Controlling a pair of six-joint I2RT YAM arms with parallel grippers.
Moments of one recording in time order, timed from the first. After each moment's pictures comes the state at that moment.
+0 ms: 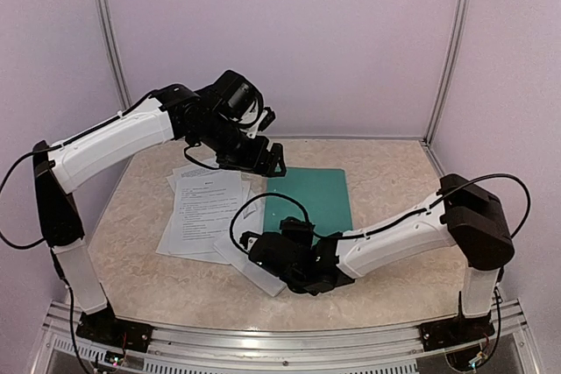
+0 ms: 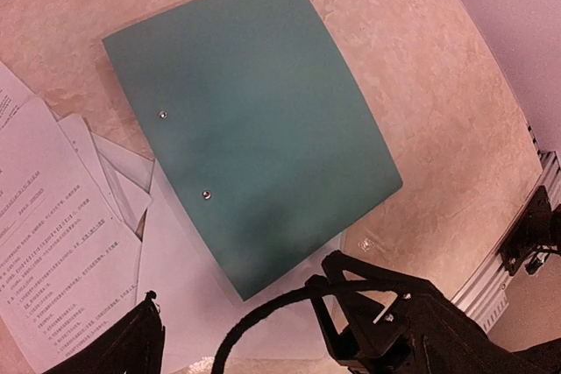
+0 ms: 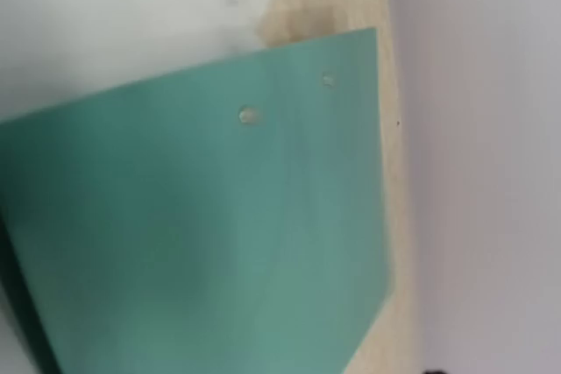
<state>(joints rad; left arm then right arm) -0.84 1.82 1.85 -0.95 0.07 -0.37 1.32 1.99 1.19 -0.07 1.00 -0.57</state>
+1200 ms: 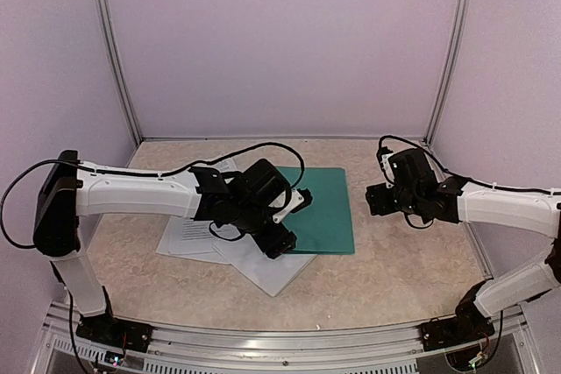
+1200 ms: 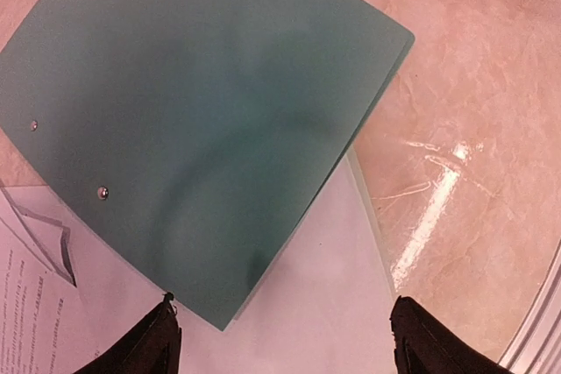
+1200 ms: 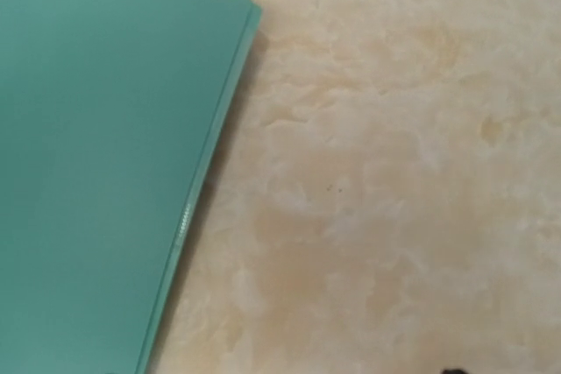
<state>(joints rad) -1.05 1.78 1.32 -0.50 -0.06 -0.04 0.66 1.30 0.79 -0.20 0.39 0.22</state>
